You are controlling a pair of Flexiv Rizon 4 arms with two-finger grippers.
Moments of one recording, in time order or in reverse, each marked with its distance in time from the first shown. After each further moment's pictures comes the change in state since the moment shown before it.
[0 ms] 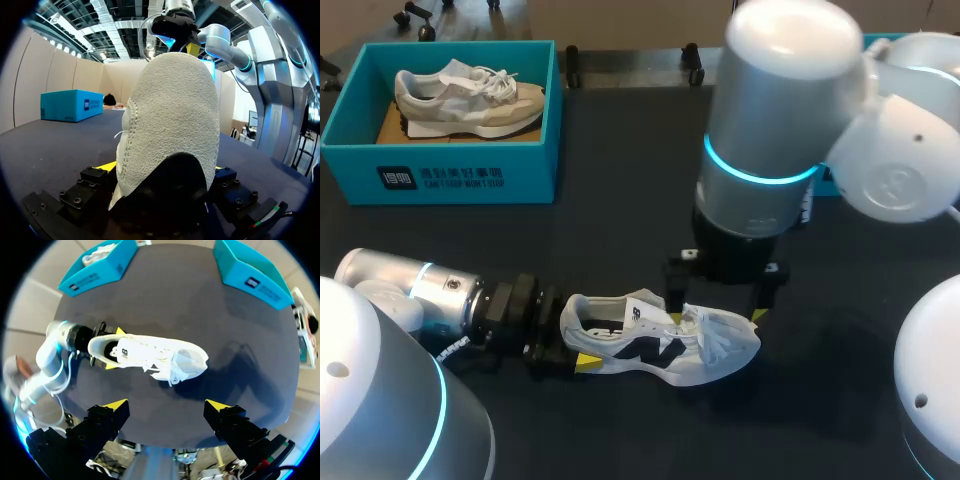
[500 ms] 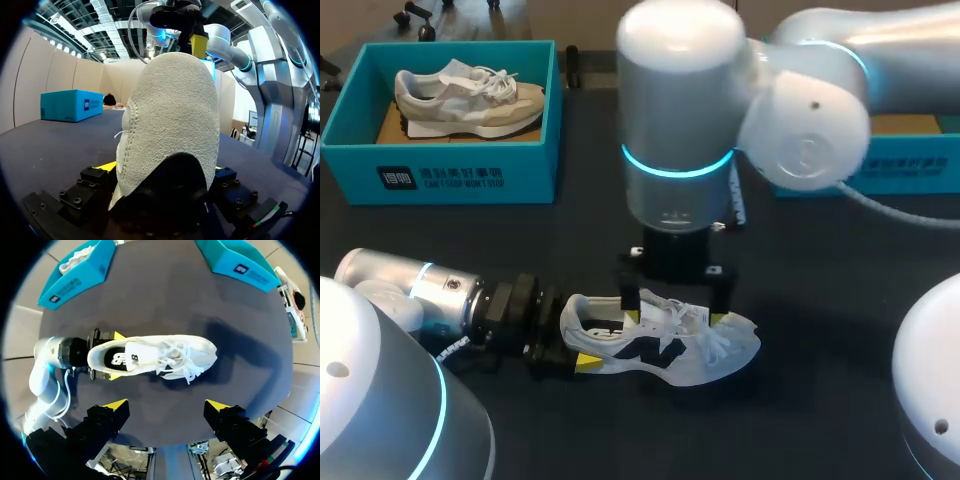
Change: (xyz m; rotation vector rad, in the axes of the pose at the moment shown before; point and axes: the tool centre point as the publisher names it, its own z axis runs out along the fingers) left arm 0.000 0.000 0.000 0.000 0.000 0.000; right arm 0.045 0.007 0.013 0.047 -0.093 0.137
